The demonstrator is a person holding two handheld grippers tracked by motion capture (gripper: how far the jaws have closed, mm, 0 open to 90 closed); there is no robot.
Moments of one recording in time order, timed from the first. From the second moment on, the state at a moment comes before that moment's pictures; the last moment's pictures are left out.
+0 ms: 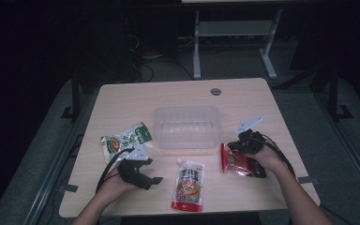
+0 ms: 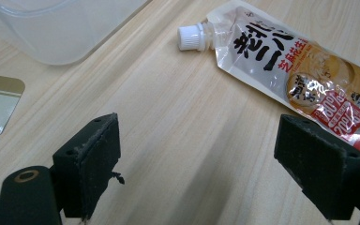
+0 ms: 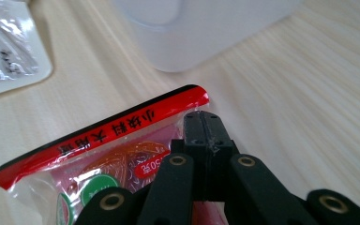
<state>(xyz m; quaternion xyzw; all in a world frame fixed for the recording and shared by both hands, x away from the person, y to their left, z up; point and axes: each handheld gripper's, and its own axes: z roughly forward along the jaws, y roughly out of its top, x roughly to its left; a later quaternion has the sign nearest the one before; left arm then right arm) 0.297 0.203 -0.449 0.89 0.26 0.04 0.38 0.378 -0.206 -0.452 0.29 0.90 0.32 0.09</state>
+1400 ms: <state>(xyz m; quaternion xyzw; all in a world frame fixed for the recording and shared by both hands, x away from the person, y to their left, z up) 0.297 0.199 -0.451 0.89 0.25 0.03 0.37 0.347 -0.239 -0.452 0.31 0.90 0.31 0.08</state>
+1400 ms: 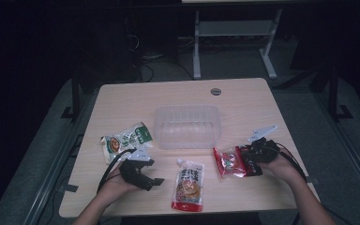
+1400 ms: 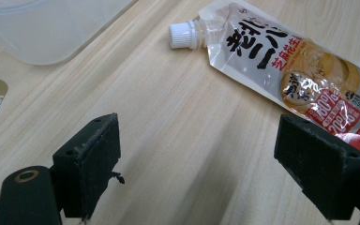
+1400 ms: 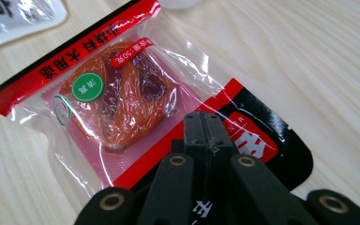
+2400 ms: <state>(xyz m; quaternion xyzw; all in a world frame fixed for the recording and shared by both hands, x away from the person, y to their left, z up) 0.293 0.186 -0.445 0.90 0.23 0.02 0.38 0.336 -0.169 -0.453 0.20 0.92 0.33 0.05</state>
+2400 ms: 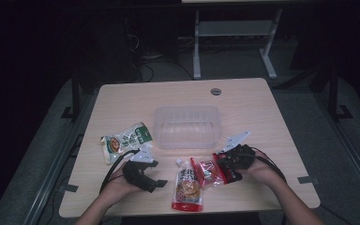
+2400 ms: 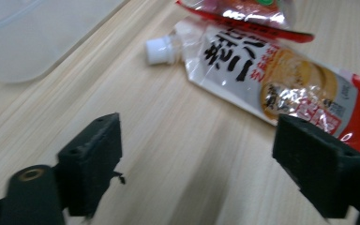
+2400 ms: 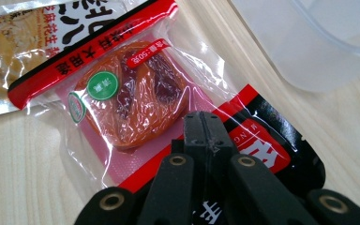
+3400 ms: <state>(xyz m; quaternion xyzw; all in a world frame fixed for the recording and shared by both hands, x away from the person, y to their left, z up) 0.313 0.096 -0.422 0.91 0.15 -0.01 0.40 0.302 -0.228 -0.435 0.34 0.87 0.36 0.07</state>
